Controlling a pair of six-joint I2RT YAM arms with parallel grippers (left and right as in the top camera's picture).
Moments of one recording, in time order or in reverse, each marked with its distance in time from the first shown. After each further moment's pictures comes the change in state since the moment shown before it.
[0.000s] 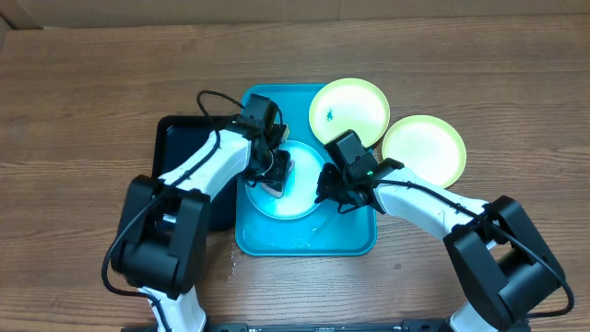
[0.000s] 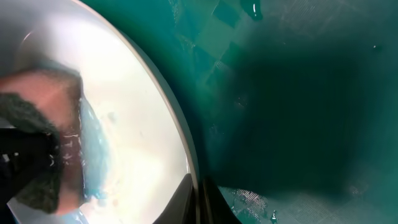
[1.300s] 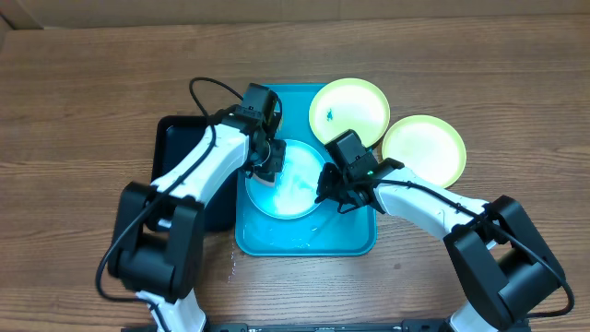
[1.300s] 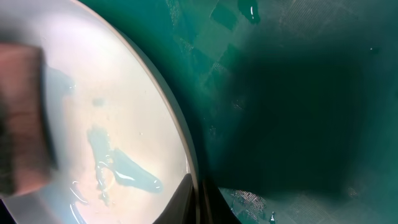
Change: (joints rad) left arm 0.000 -0.029 0.064 -0.044 -0.127 -0.023; right arm 0.000 0.002 0.000 0.001 0.003 0.000
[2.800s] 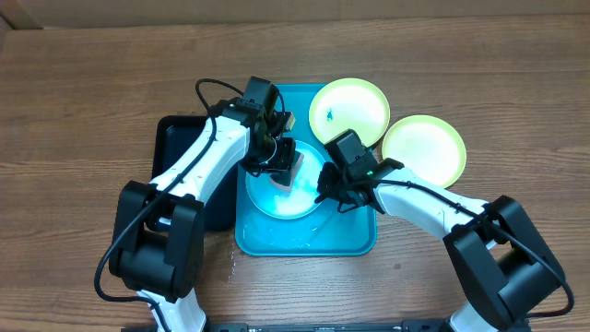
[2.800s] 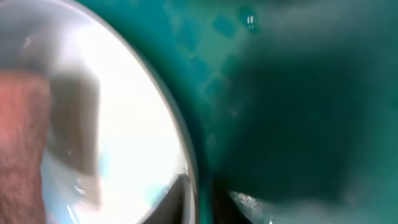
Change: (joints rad) left arm -0.001 0.009 0.081 -0.124 0.240 -0.007; right arm 0.000 0.000 0.000 0.009 0.017 -0.002
